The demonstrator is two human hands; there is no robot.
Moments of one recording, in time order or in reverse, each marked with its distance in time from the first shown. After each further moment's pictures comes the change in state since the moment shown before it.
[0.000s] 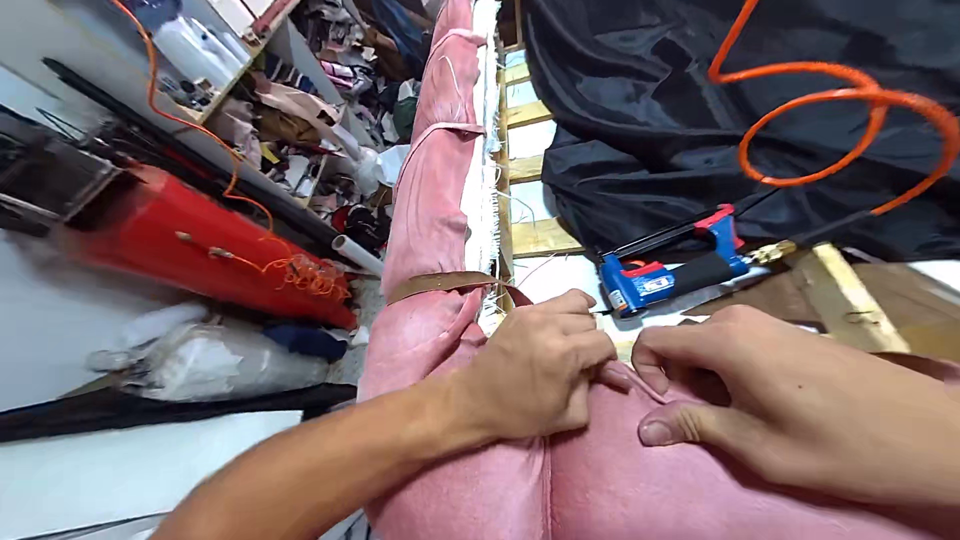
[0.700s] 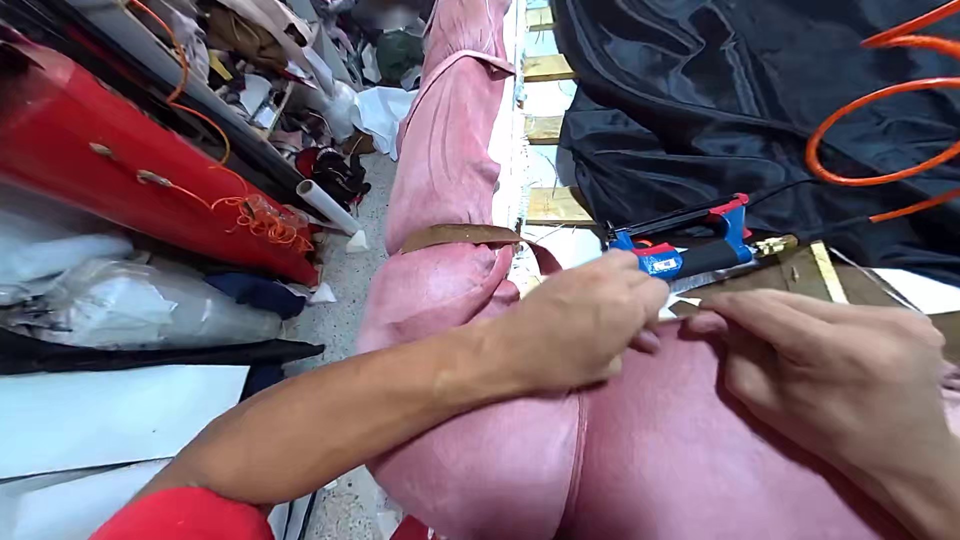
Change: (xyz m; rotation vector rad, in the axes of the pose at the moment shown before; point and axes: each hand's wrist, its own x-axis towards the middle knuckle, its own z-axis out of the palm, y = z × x) left_hand -0.001 -0.009 -0.005 -0.039 -0.053 -0.089; right_hand 0.000 -0.024 0.026 -0.486 0.478 0.078
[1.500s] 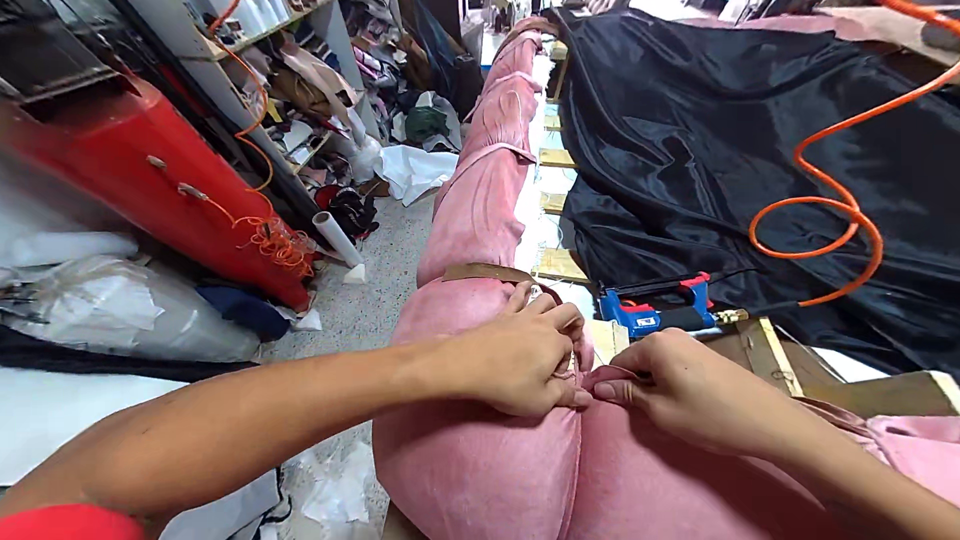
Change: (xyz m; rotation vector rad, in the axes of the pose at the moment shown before) left_hand -0.047 0.005 -0.051 0.146 -0.433 -0.235; right_hand 0.060 -0.040 -0.007 0.281 -0.868 0.168
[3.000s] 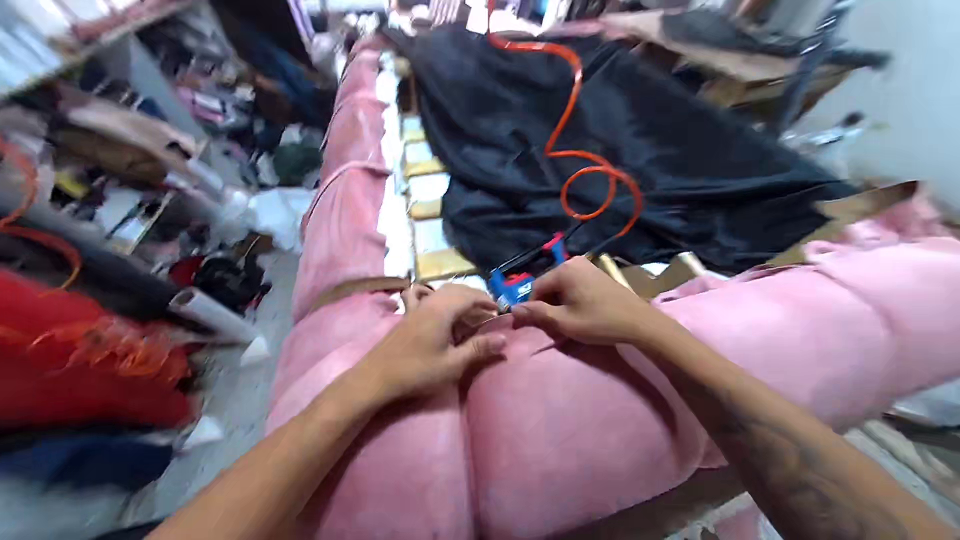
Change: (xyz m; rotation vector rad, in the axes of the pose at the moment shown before) left_hand 0.028 0.033 0.030 -0.143 0.456 0.119; right_hand -0.065 0.054 0.004 0.040 0.484 -0.121
